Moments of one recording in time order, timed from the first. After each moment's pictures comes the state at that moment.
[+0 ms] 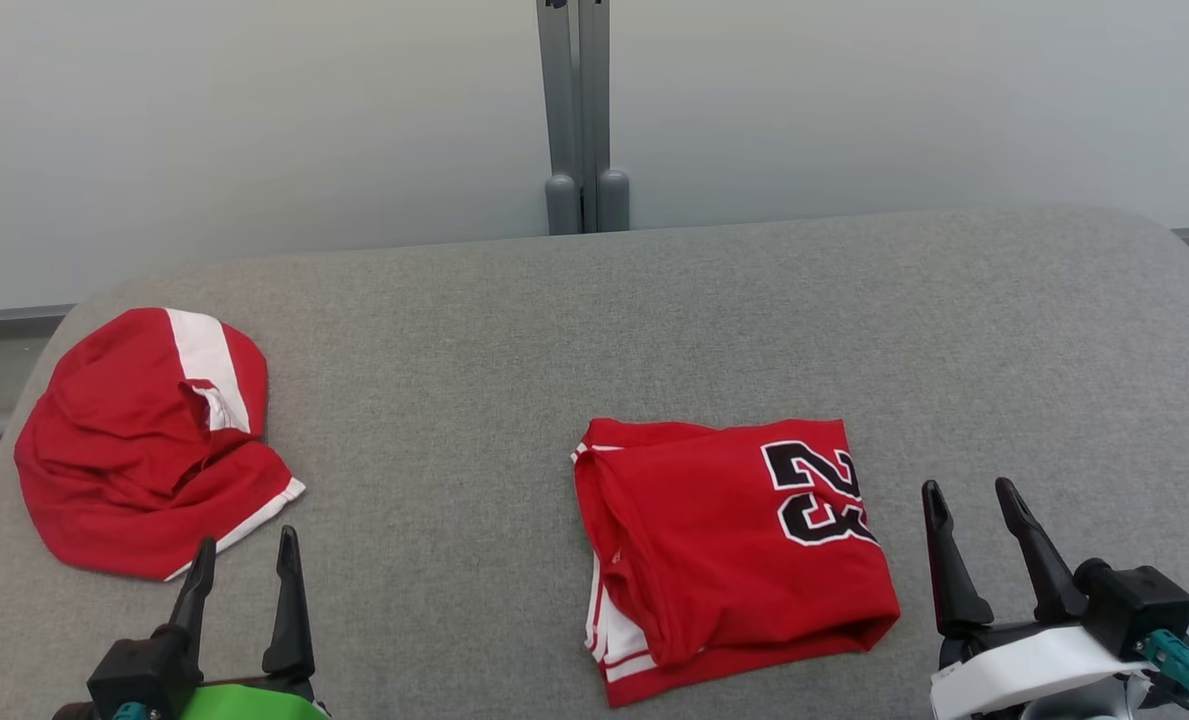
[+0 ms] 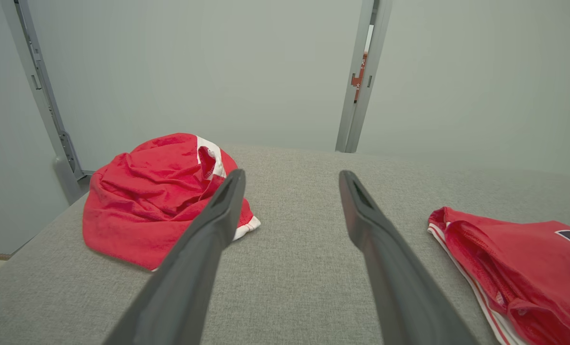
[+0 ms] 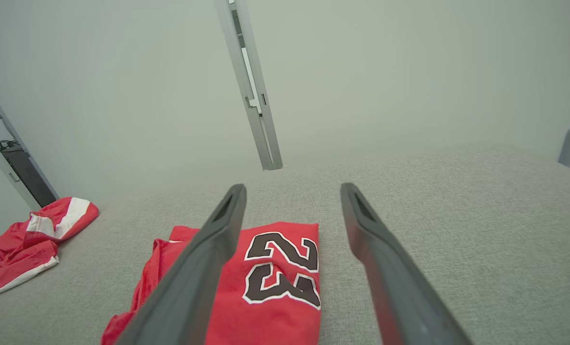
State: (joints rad) left arm 0.06 0.05 0.05 0.21 -0.19 -0.13 -0.26; right arm 0.08 -0.09 0.05 0.10 0.30 0.13 -0.26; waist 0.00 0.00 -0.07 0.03
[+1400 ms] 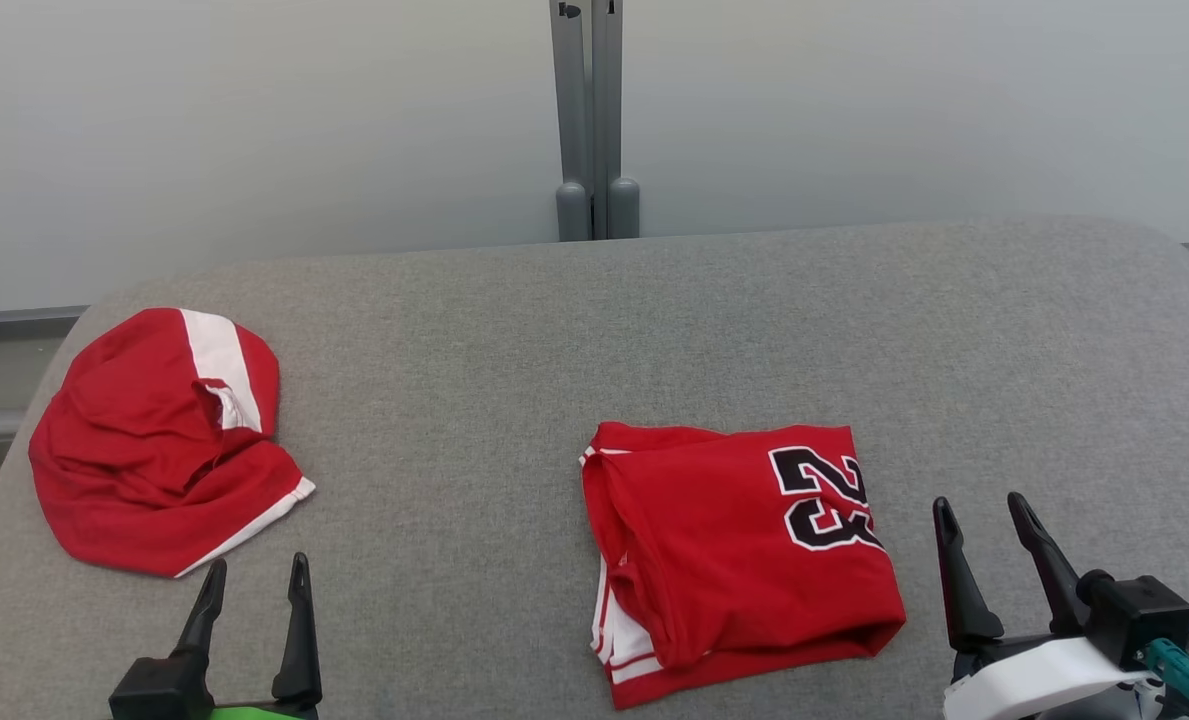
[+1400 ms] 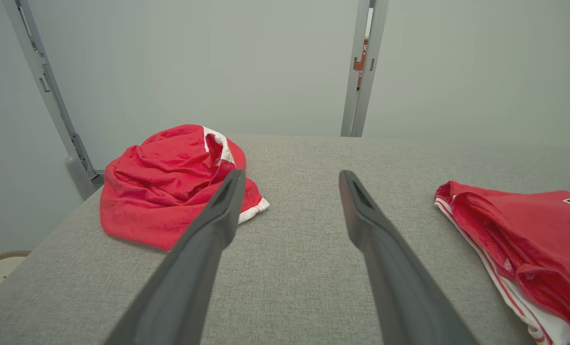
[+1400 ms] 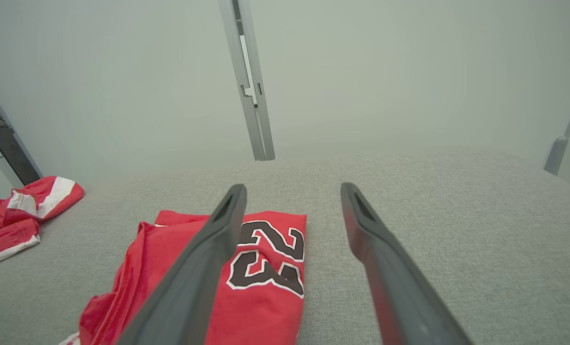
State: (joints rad) left arm 0.09 0.06 0.04 0.21 -0.14 -0.12 -0.26; right arm 0.09 -0.11 0.04 0.13 0.24 0.13 -0.26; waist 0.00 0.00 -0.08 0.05
